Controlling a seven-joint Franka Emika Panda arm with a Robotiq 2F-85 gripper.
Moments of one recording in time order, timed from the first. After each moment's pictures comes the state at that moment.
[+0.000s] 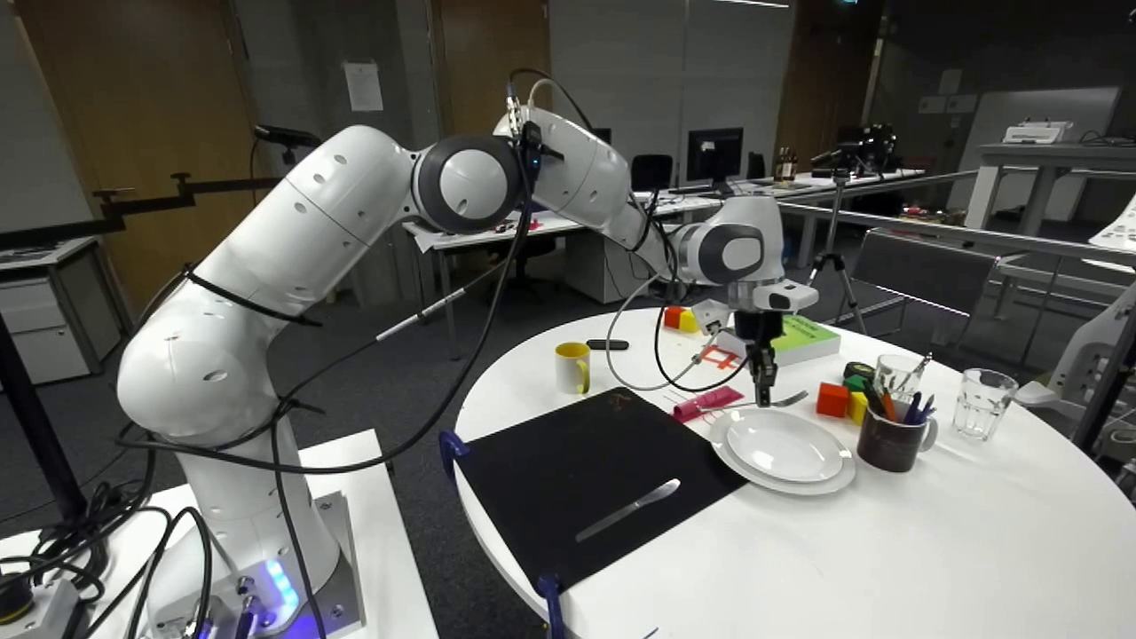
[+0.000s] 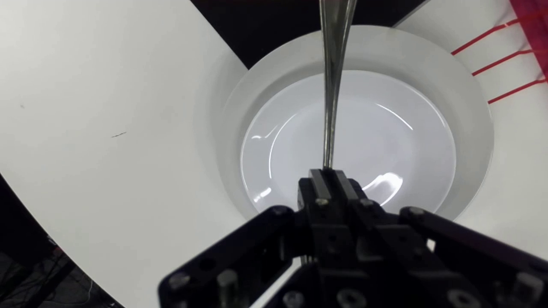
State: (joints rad) arm -0.01 0.86 -0.16 -1.25 -0.11 2.16 0.59
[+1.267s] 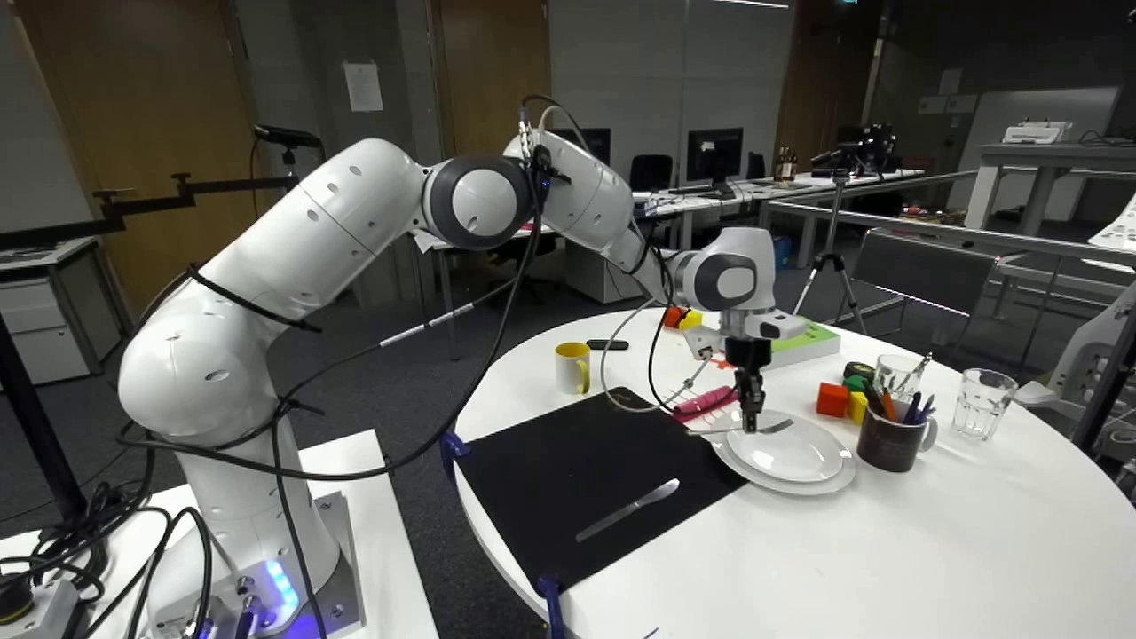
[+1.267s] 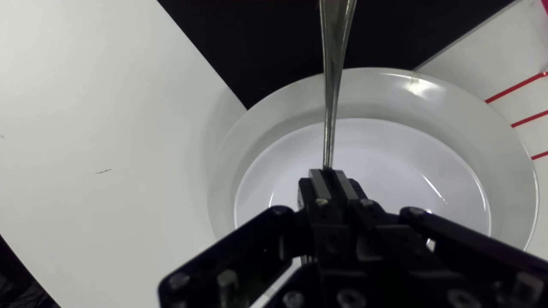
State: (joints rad) arm 0.00 0.93 -0.16 -1.25 -0.11 2.16 0.59
